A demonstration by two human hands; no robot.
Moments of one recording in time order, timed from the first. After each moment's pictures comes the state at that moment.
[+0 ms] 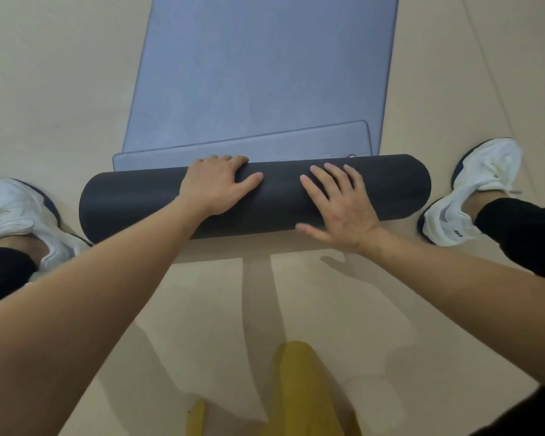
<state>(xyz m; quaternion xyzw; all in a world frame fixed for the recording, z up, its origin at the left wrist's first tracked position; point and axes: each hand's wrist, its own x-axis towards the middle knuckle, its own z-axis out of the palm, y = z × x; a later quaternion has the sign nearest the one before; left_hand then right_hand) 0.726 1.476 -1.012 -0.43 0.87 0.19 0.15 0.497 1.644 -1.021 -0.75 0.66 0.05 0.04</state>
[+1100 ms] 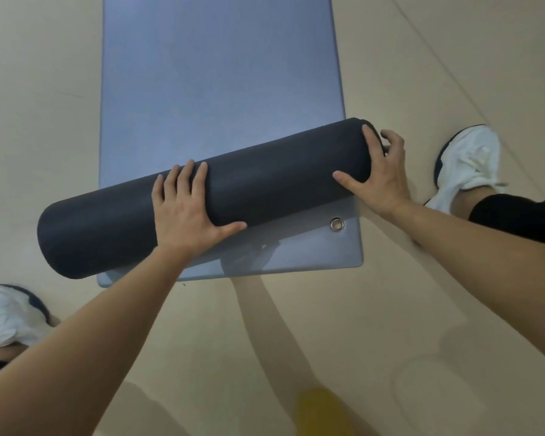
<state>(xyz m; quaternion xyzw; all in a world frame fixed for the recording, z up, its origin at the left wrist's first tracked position) 0.693 1.444 -1.023 -0.43 0.90 0.03 0.06 0.370 1.613 -1.045 -0.40 0.87 -0.21 0.18</state>
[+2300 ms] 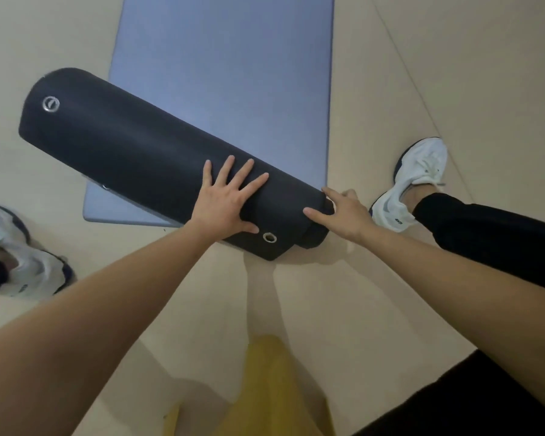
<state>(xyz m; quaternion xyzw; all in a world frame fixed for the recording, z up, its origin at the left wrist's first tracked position) 0.670 1.549 -1.008 -0.29 0.94 0.07 0.14 0.426 1.703 -0.995 -0.38 0.82 -0.06 0.41</state>
